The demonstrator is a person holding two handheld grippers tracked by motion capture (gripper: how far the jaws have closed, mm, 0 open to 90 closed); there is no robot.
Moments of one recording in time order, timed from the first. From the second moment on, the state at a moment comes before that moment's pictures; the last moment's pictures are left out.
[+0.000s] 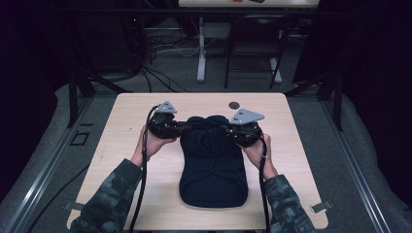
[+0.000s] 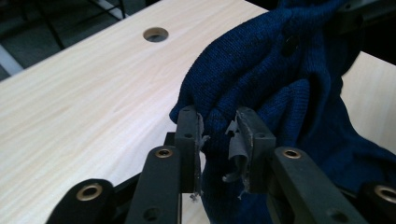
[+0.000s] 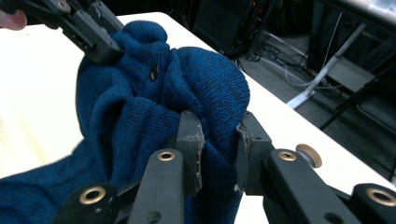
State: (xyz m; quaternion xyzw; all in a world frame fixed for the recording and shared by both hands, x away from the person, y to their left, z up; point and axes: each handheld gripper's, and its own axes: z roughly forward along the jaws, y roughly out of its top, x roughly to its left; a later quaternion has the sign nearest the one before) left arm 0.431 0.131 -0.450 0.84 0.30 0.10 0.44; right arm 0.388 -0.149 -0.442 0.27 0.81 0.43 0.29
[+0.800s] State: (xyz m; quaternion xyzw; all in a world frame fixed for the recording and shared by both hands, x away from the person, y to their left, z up) left arm 0.407 0.121 -0.448 0.85 0.25 0.19 0.42; right arm 0.392 -0.156 -0.454 0.27 0.85 0.39 0.23
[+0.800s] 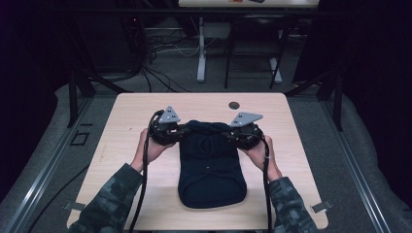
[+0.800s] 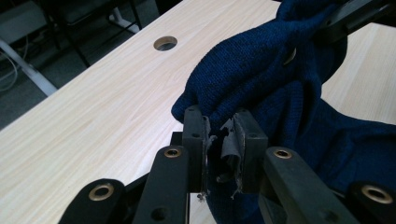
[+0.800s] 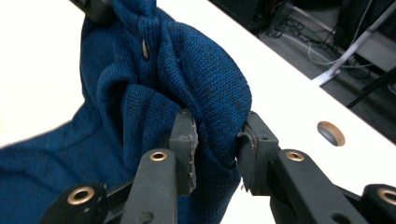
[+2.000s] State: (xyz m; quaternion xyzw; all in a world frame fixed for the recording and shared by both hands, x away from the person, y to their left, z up) left arm 0.360 0.130 -0.491 0.87 0.23 0.15 0.41; right arm 0.346 -0.154 -0.493 0.24 0.88 0.36 0.20
